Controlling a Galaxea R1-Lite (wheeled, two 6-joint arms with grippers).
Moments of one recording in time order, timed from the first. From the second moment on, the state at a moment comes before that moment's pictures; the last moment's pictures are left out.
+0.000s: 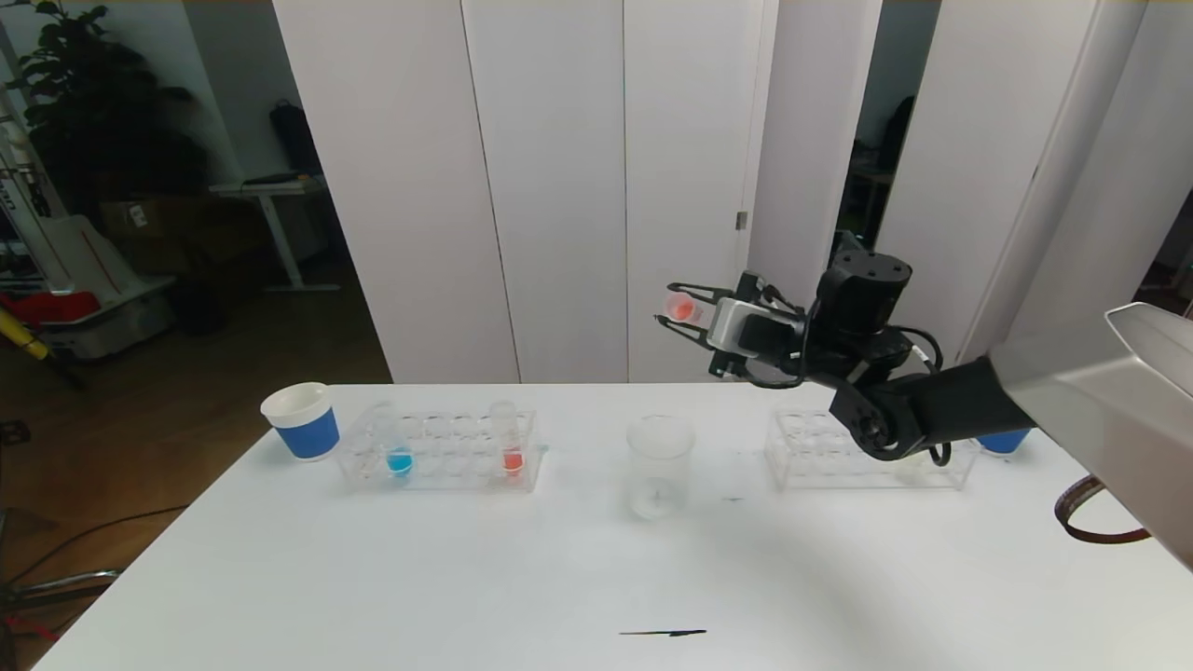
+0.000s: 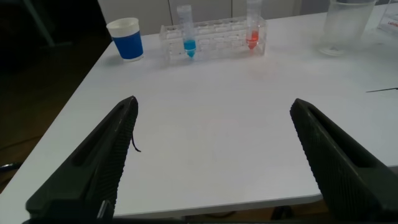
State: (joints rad) left arm 0.00 0.00 0.00 0.00 -0.05 0.09; right arm 0.37 2.32 -1.50 -0.96 0.66 -0.99
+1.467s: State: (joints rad) left arm 0.00 0.00 0.00 0.00 -0.05 0.09; right arm 0.33 2.32 -1.40 -1.04 0.75 -1.35
